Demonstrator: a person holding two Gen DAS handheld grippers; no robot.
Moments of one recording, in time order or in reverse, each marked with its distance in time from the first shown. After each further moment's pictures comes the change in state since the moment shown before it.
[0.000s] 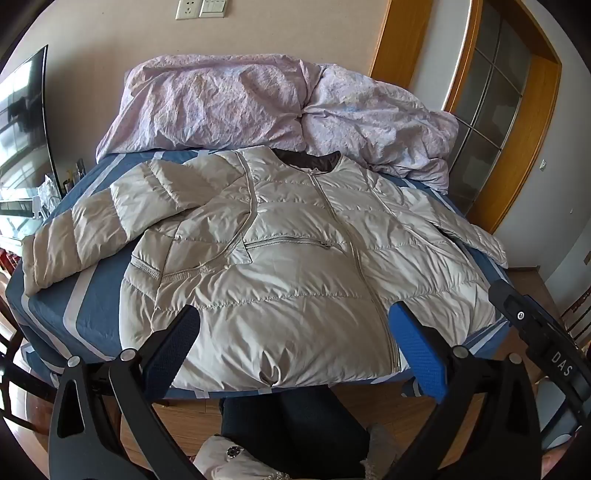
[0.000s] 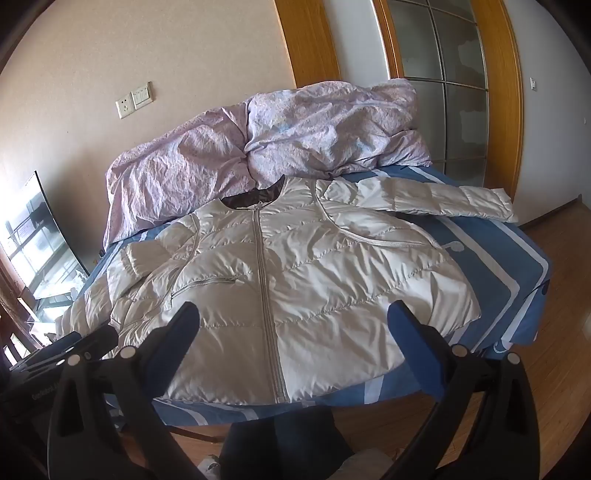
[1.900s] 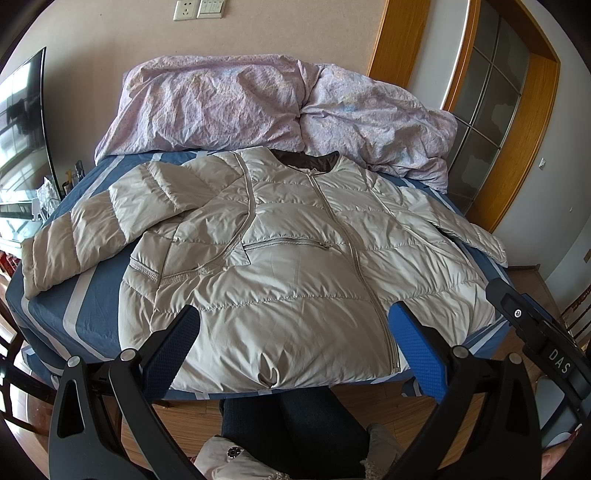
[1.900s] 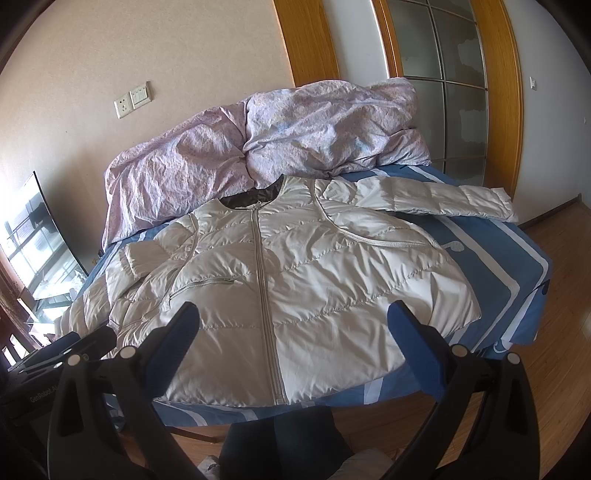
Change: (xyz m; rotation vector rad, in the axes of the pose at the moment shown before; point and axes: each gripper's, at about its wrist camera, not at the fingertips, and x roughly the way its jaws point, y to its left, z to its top) left arm 0.000 0.000 0.000 0.005 -0.004 0.003; right arm 0.003 -0.001 0.002 0.000 0.004 -0.001
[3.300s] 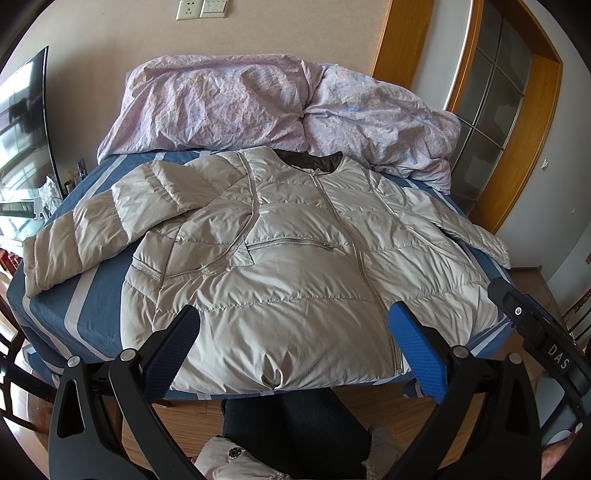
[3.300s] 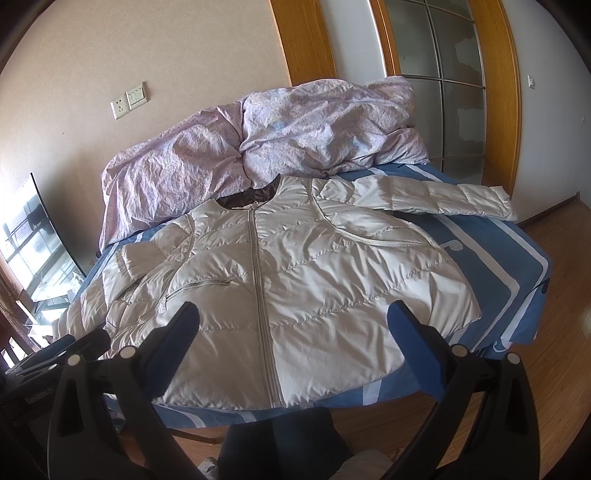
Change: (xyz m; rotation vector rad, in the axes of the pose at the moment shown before) left arm 0.000 0.000 0.001 0.000 -0.001 0.008; right arm 0.006 -0.004 0.000 0.006 -0.003 -0.011
